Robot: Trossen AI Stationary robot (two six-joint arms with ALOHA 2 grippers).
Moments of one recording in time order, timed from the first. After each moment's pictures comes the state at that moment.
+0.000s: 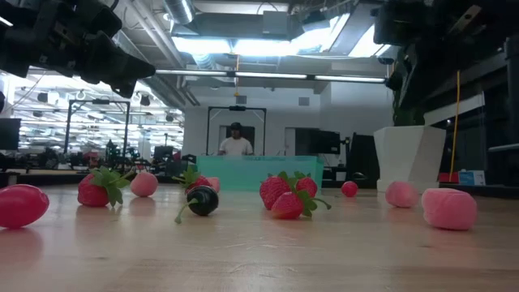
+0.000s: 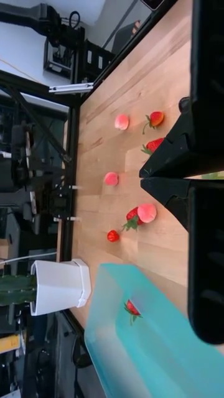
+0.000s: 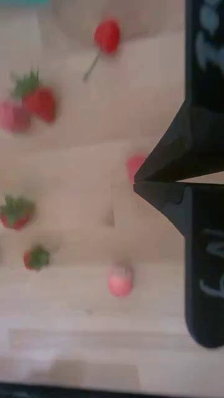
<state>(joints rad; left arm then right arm) 0.07 0.53 0.14 0.24 0.09 -0.06 0.20 1.23 0.81 -0.57 -0.03 0.34</state>
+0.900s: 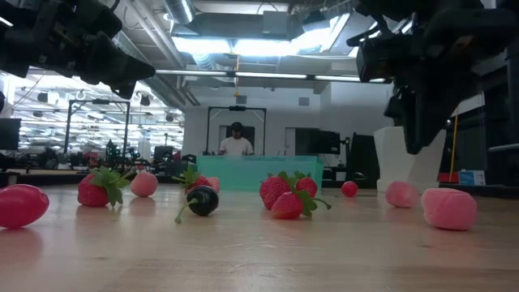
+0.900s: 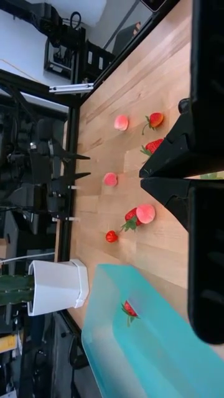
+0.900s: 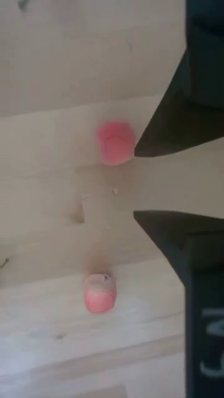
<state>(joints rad) 0.07 0.53 0.14 0.24 0.09 -0.07 0.21 1.47 0.90 -0.64 -0.10 0.44</state>
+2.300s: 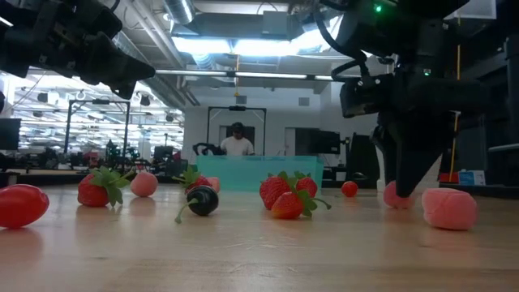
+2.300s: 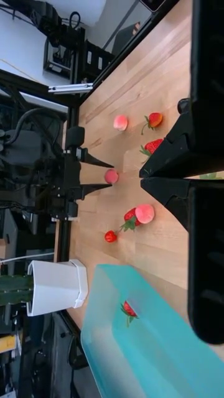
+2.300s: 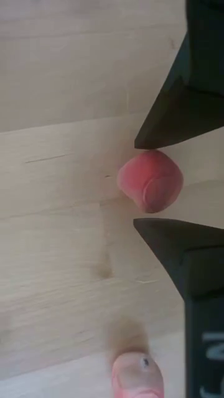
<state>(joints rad) 0.07 0.53 0.14 0.23 0.09 -0.07 0.21 1.67 0.90 -0.52 0.01 0.41</state>
